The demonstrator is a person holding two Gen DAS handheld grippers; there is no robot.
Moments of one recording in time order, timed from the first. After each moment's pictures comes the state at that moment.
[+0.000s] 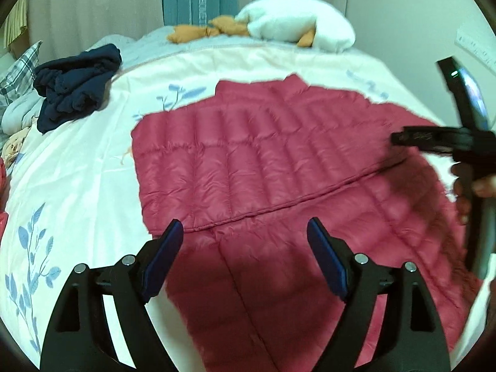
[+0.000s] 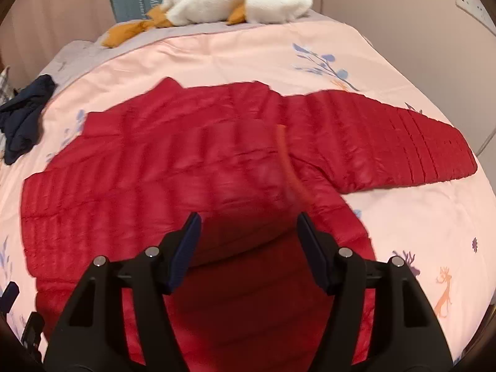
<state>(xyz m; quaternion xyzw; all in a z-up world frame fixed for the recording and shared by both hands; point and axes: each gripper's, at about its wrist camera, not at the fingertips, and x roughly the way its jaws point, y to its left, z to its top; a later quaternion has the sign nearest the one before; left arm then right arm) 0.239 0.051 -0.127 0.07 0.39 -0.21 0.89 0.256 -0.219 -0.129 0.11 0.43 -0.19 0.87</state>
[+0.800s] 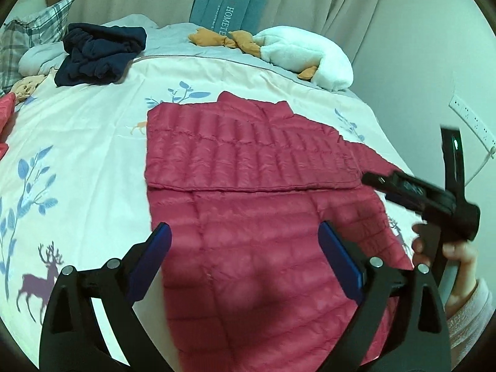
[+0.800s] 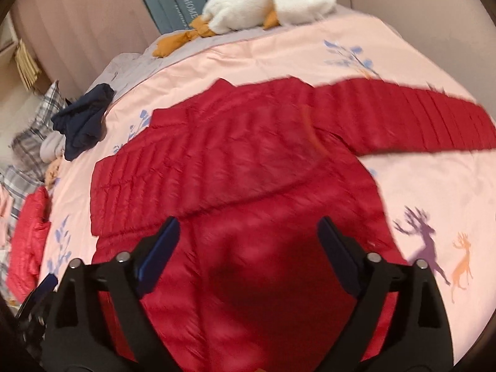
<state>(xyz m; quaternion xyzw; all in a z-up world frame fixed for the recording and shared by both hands) 0.177 0.075 -0.094 -0.07 0.39 -0.21 0.89 0.169 -0.248 -0.111 0.21 0.41 -0.07 0.88</state>
